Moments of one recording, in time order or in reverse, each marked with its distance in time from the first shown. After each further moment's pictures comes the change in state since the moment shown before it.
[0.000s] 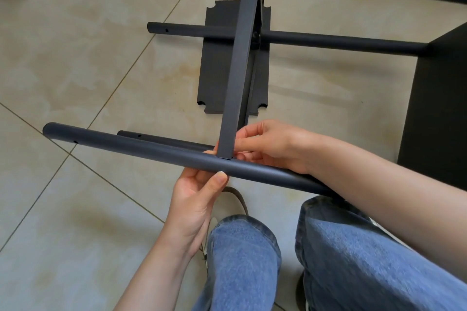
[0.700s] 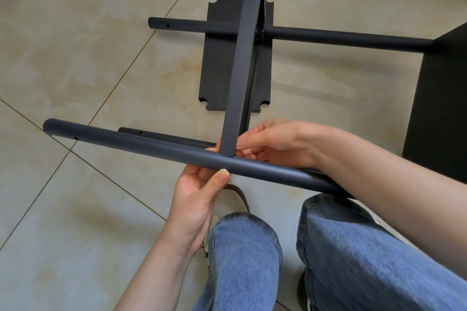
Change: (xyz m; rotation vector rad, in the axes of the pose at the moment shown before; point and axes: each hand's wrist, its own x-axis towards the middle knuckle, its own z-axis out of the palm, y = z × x) left_hand 0.002 -0.004 -0.004 0.022 -0.007 0.010; right_hand 0.004 -0.003 -0.006 0.008 -0.115 0.097
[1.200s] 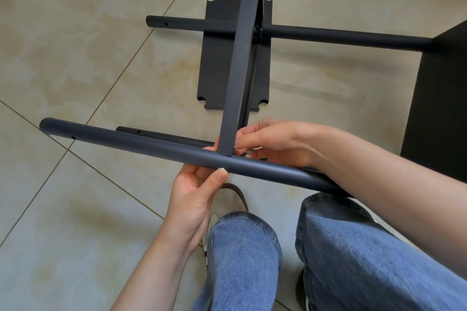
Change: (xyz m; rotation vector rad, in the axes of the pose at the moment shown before) left_hand 0.002 0.000 -0.001 0.006 -0.014 0.012; right_hand 0.003 -0.001 0.003 -0.104 0.001 -0.004
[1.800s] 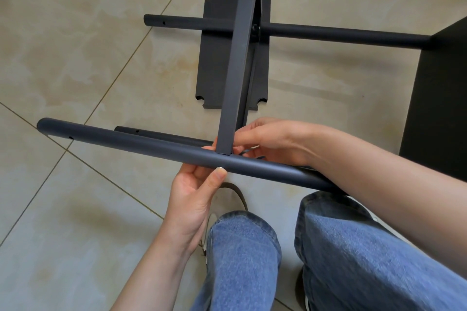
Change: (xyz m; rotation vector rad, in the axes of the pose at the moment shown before) left_hand -0.001 -0.002 0.001 0.019 0.012 0.028; right_hand 0.001 -0.001 0.004 -0.069 0.035 0.005
